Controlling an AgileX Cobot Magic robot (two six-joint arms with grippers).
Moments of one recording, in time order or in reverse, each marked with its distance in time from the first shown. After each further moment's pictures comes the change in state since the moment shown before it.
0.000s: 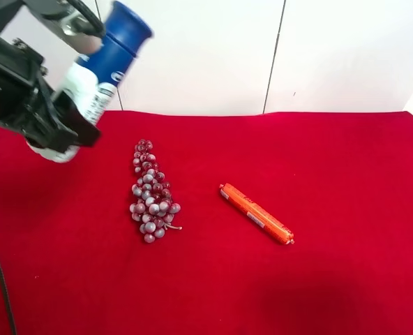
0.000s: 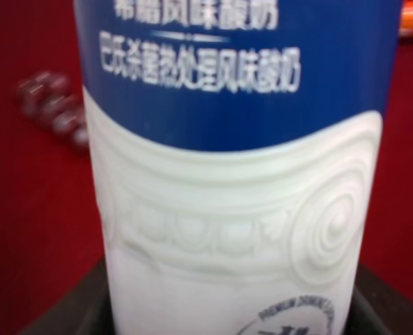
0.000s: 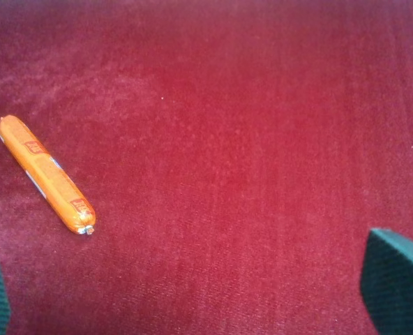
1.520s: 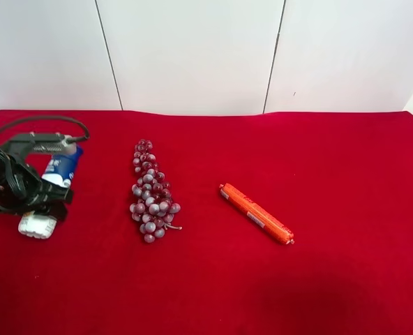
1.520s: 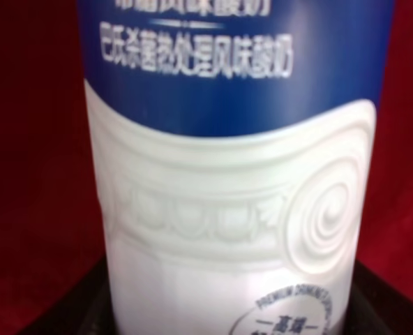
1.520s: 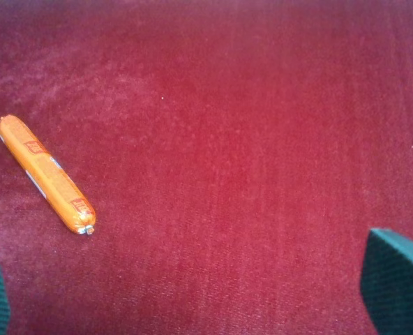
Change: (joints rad) left arm 0.485 0.526 0.278 -0.212 -0.348 0.000; right arm 0.000 0.000 0.000 0.000 0.000 0.000
